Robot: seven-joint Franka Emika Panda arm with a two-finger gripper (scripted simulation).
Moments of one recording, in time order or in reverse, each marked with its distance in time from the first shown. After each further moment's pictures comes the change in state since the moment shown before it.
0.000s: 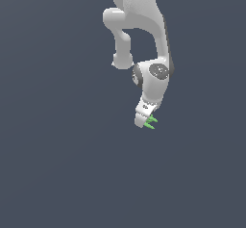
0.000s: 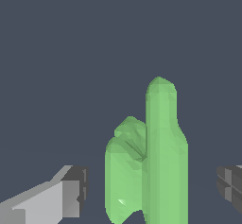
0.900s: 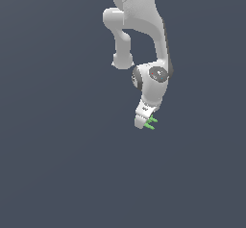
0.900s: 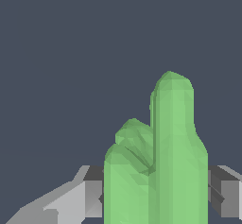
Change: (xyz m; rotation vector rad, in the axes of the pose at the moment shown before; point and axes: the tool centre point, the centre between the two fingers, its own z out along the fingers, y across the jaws) arm 0.001 0.001 0.012 -0.001 0.001 -0.001
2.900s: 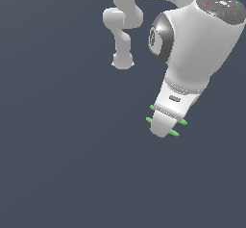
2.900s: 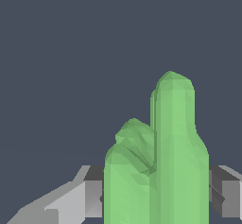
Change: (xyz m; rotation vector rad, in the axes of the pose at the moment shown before) arm 0.089 0.105 -0.218 0.000 0.001 0.000
